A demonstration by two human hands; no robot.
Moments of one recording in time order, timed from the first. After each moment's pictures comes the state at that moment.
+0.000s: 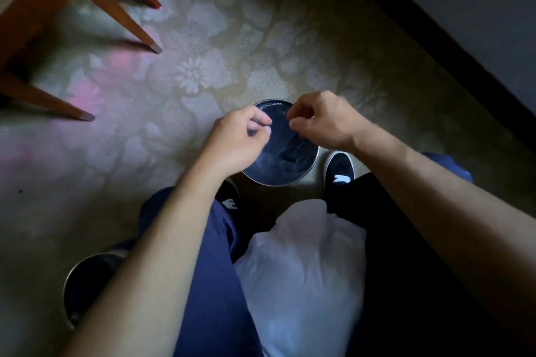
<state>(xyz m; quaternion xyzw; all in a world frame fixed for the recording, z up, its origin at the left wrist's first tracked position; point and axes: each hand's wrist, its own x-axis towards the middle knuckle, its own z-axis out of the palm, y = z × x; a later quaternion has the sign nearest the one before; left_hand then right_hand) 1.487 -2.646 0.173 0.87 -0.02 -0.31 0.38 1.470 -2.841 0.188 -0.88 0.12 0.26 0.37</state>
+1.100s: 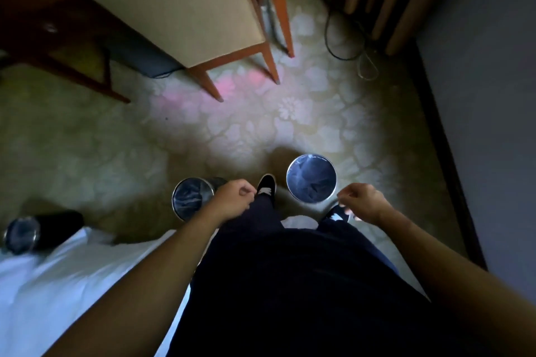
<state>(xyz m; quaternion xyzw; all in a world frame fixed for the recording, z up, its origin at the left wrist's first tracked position) 1.394 -2.582 0.504 0.80 0.29 -0.35 0.39 1.482 -2.898 0.467 -0.83 0.06 0.47 0.31</state>
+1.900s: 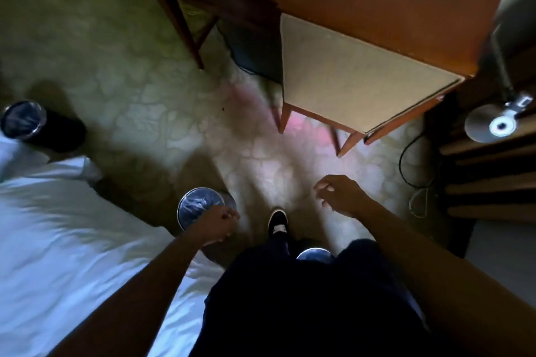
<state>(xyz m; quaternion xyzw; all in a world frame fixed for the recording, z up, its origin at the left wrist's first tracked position) 1.391 -2.348 0.482 0.63 0.50 -0.23 0.55 1.697 -2.505 0.533 -0.80 -0.29 0.50 0.16</state>
